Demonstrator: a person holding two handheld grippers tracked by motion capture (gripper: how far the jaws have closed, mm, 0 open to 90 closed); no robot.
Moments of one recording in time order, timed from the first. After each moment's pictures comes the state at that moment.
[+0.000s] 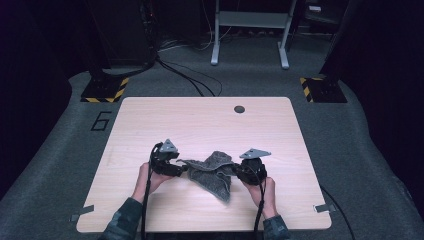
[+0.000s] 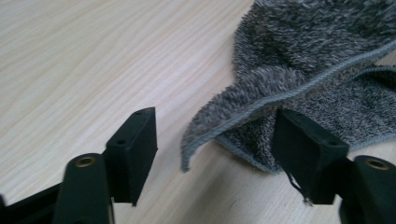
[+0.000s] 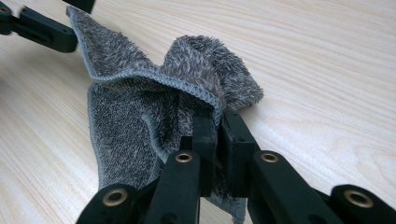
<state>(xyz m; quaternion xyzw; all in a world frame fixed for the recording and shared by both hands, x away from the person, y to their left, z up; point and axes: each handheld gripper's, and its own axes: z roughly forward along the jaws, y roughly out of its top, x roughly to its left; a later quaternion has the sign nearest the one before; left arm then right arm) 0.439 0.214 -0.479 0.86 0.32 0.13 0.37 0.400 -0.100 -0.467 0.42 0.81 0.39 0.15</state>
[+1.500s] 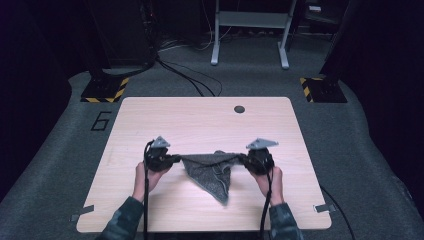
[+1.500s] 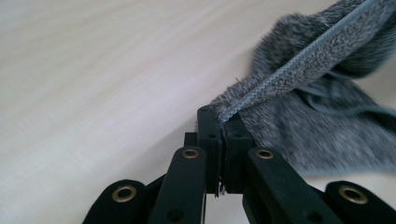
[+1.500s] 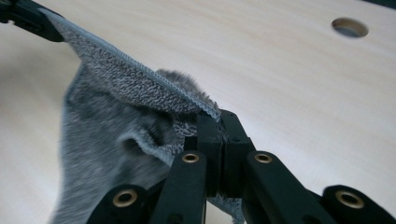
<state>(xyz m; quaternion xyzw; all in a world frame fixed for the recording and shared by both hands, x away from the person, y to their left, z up) 0.460 0.231 -0.467 0.82 0.39 0.12 0.40 0.417 -0.118 -0.441 0.40 0.81 0.39 0.18</state>
